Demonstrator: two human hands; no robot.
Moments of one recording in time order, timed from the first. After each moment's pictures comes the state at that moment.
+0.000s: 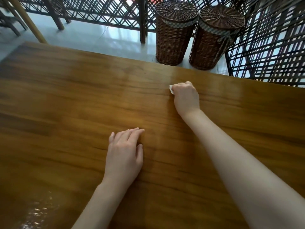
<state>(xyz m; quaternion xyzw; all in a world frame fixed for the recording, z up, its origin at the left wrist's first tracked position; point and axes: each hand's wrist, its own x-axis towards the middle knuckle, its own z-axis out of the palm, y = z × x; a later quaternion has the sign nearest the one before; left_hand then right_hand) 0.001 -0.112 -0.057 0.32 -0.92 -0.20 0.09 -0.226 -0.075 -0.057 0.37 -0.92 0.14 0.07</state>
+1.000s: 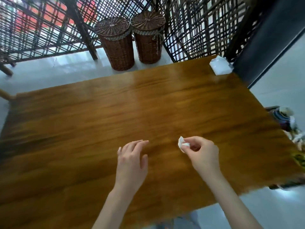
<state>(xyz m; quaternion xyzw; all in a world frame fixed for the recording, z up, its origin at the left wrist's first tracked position) 0.162 -0.019 0.088 0.13 -0.95 -0.29 0.03 0.092 0.171 0.079 -0.01 -0.91 0.42 -0.01</state>
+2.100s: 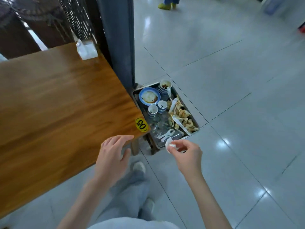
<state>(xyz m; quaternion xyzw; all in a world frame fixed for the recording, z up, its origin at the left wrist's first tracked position) 0.159 0.459 0.121 -0.07 -0.94 -0.32 -0.04 0.175 0.677 0.098 -0.22 -0.84 0.49 0.04</state>
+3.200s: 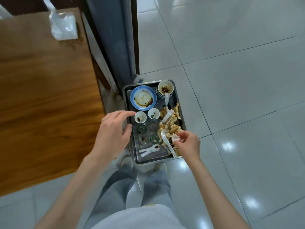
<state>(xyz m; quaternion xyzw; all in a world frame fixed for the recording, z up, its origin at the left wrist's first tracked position) -0.045 0.620 0.090 0.06 -0.94 -0.34 -0.06 -0.054 0.853 -0.015 -0.21 -0.89 0.37 -0.16</state>
